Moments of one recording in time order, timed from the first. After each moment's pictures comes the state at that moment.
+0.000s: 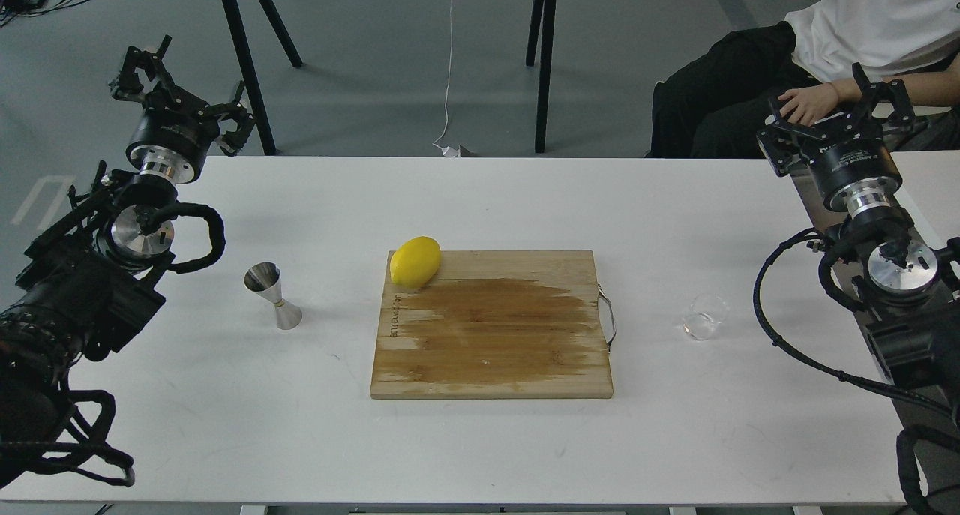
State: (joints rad) left arm -0.89 0.26 -0.71 -0.32 -0.26 -0.49 -0.34; right arm 0.66 -0.33 1.15 0.58 0.19 0.49 0.11
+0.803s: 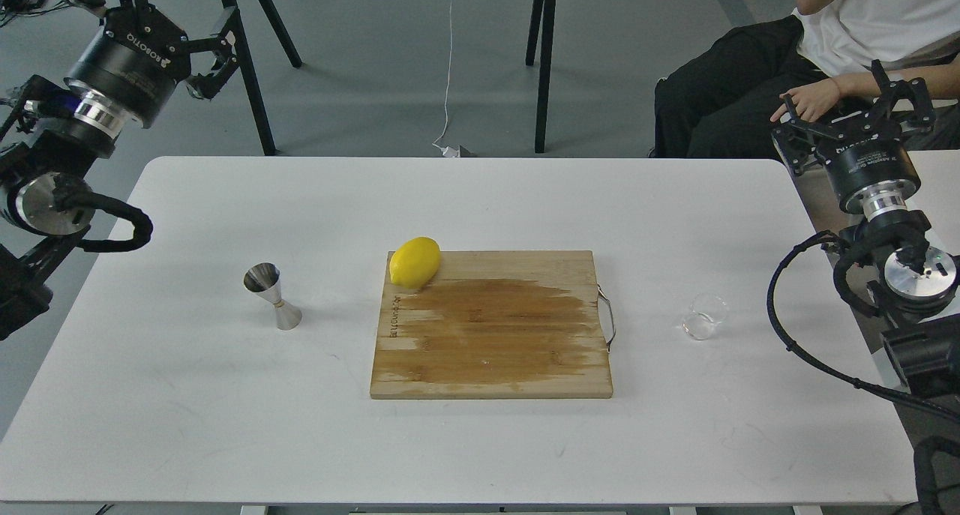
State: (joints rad) left arm -0.83 0.68 -0.66 -0.98 0.09 -0.49 -0.43; right arm 0.60 -0.37 1.18 0.64 0.20 0.49 0.12
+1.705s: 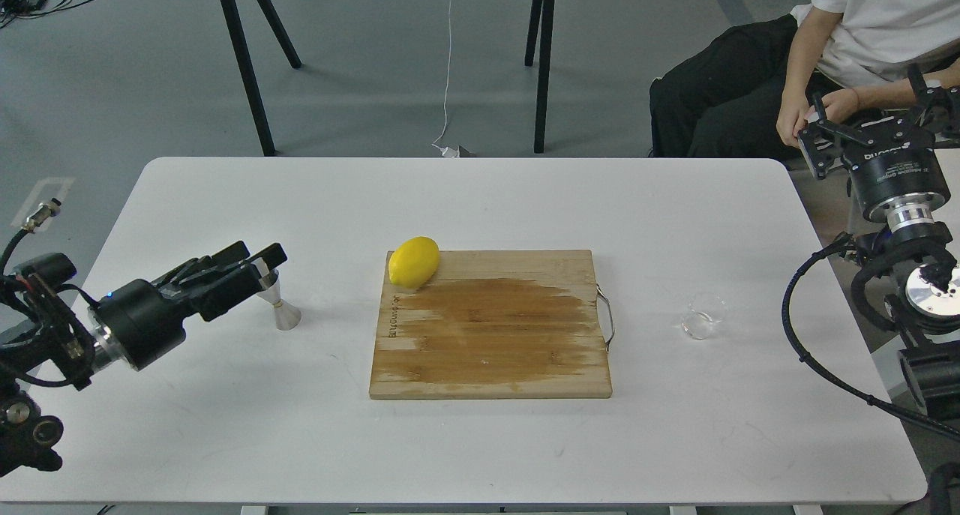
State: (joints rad) left arm -0.22 0.94 -0.64 -1.39 1.62 0.28 -0.49; right arm 0.51 -0.39 1.28 0.76 0.20 0.49 0.13
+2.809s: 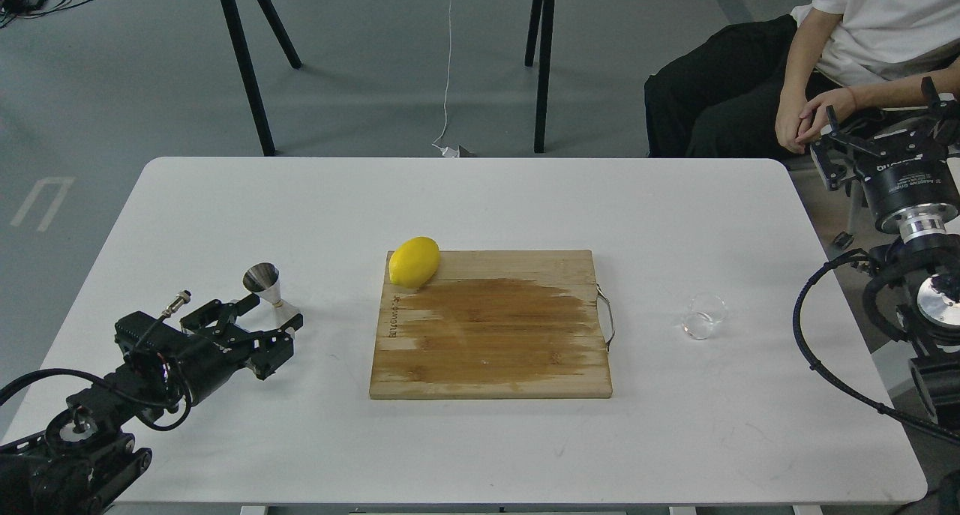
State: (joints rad) left arm -0.35 0.43 -0.64 -0.63 2.08 0.49 -0.49; right arm 0.49 -0.40 1.29 0.74 0.19 0.49 0.13
